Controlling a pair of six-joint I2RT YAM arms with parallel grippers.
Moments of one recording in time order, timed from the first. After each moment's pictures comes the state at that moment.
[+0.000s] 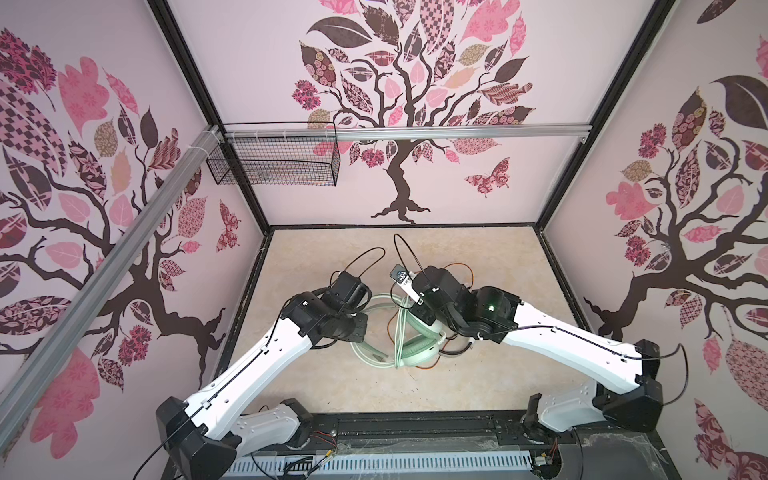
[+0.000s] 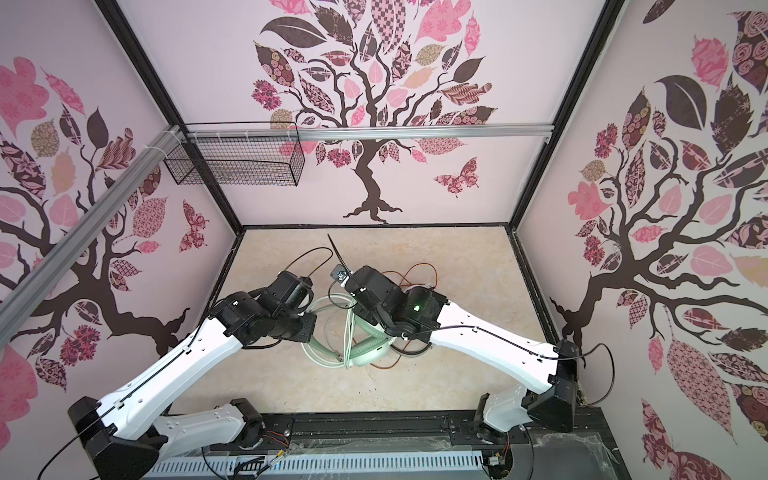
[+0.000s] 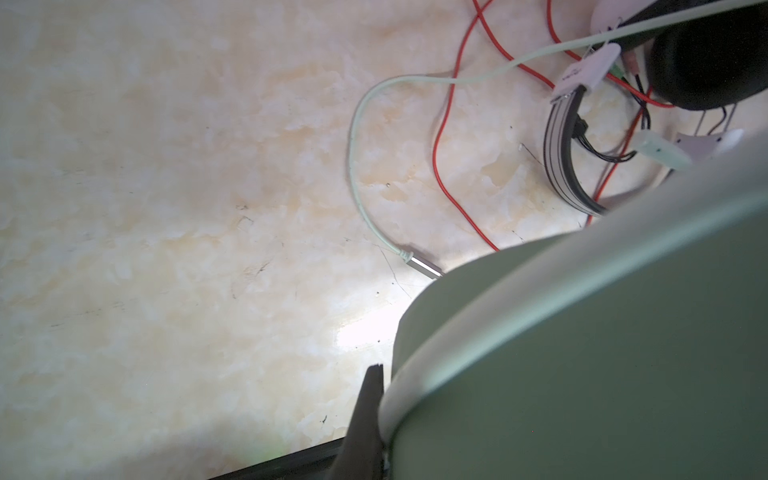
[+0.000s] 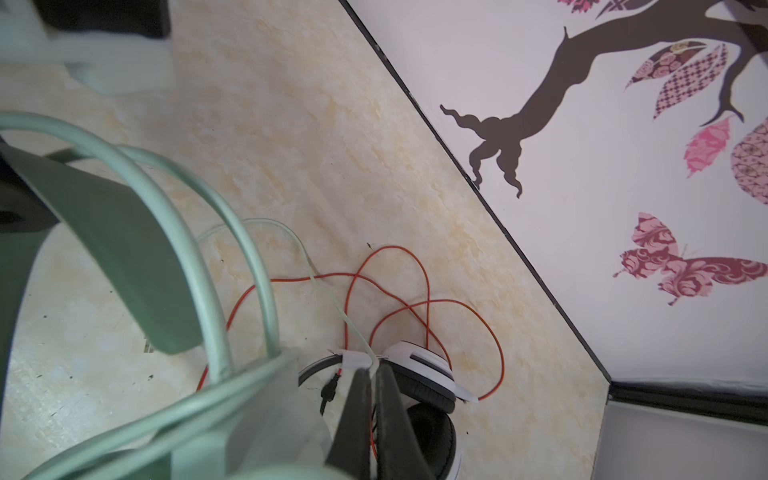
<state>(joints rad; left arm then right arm) -0.68 1.16 1.17 -1.17 -0.06 -0.41 1.06 1.43 1.46 -0.74 0.48 -0.18</state>
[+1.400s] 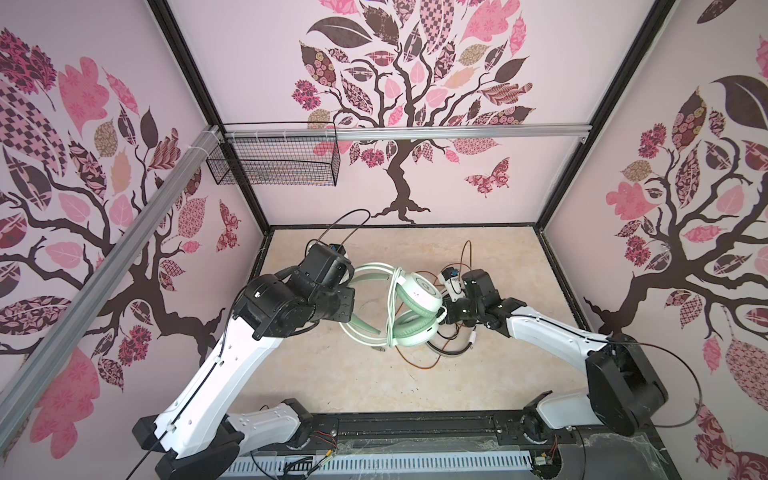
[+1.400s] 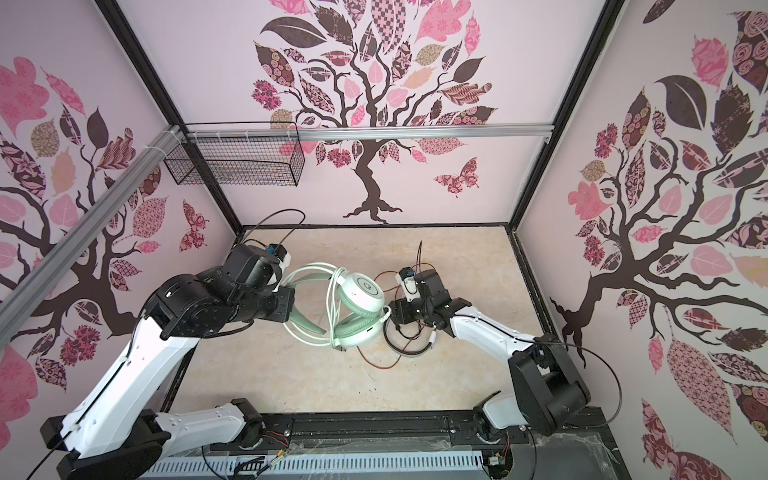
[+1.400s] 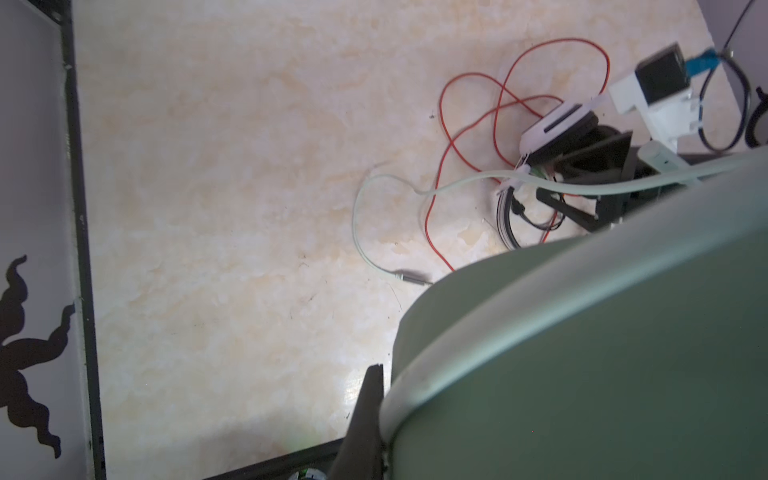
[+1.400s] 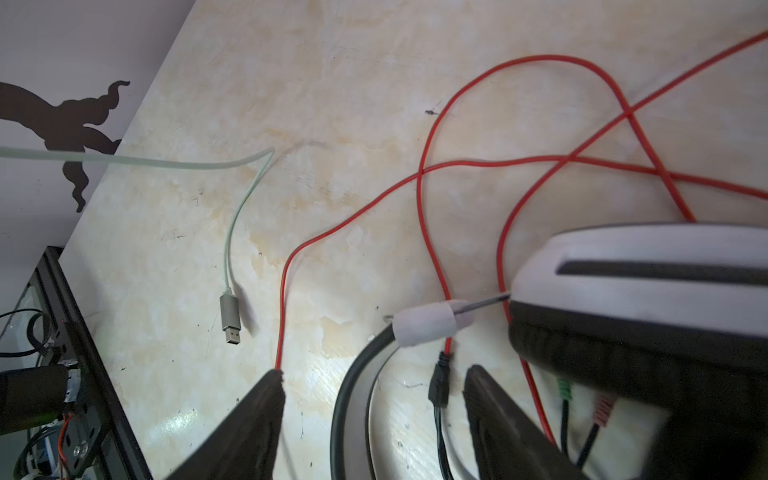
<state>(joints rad) -0.69 1.22 1.71 -1.45 -0.23 -0.41 0.50 1.37 0.76 -0.12 -0.37 0.28</state>
